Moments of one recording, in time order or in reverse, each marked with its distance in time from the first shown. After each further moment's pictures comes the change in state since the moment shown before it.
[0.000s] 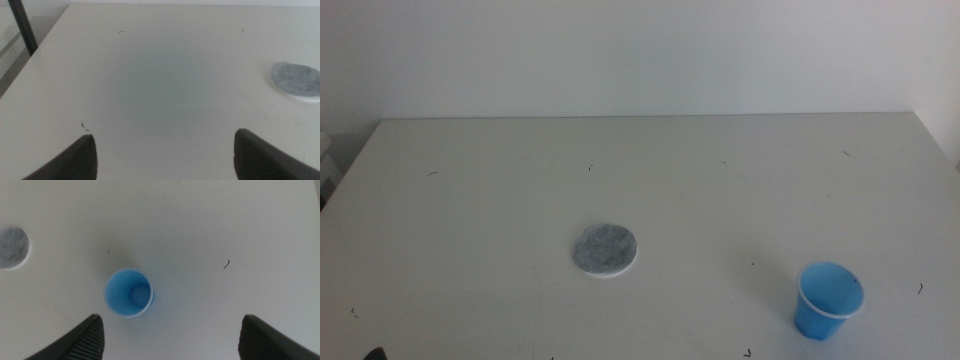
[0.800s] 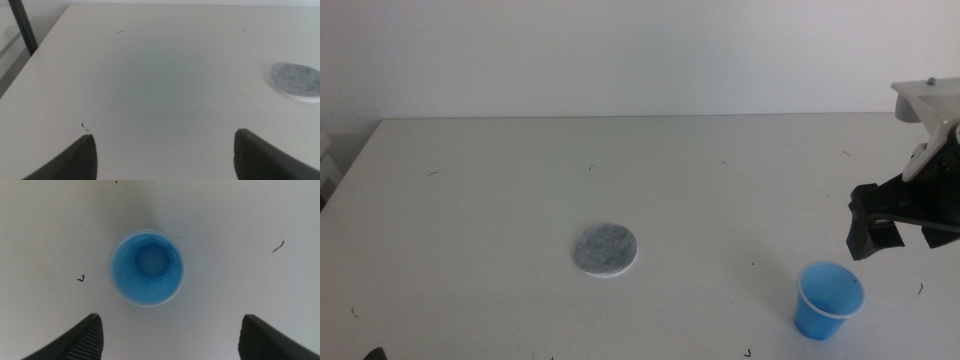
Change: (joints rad) left arm 0.000 0.000 0.000 0.000 0.000 0.000; right arm 0.296 0.333 0.005 -0.114 -0.021 0.039
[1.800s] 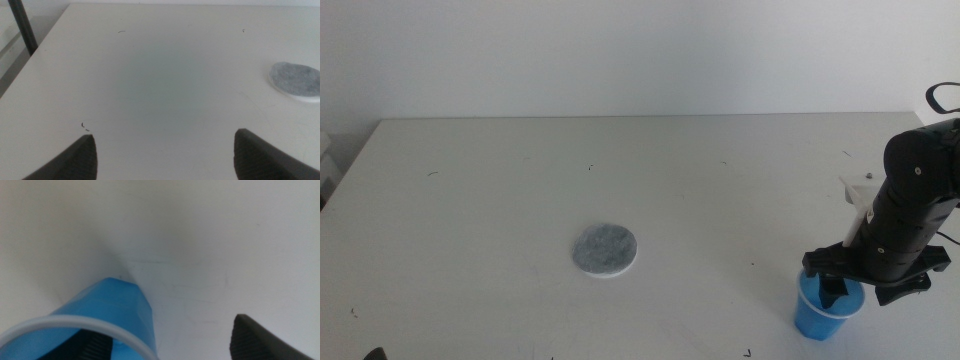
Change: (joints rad) left arm 0.000 0.000 0.000 0.000 0.000 0.000; right arm -0.032 0.324 0.186 -0.025 -0.348 0.131
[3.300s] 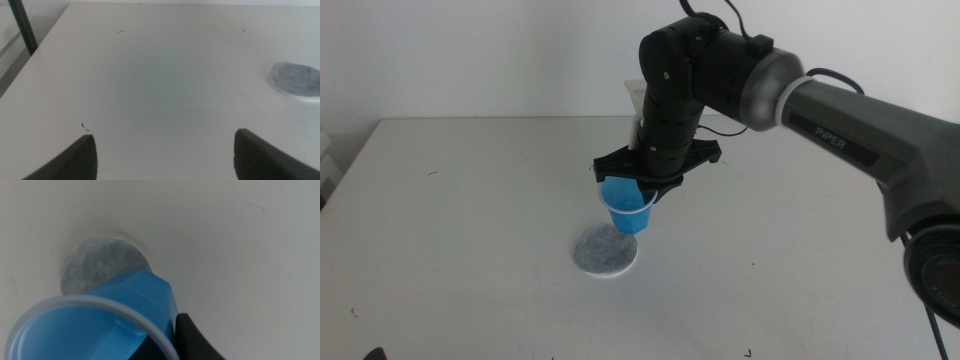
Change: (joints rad) left arm 0.000 0.000 0.000 0.000 0.000 0.000; right arm 0.371 0.504 -1.029 0.003 0.307 0.112
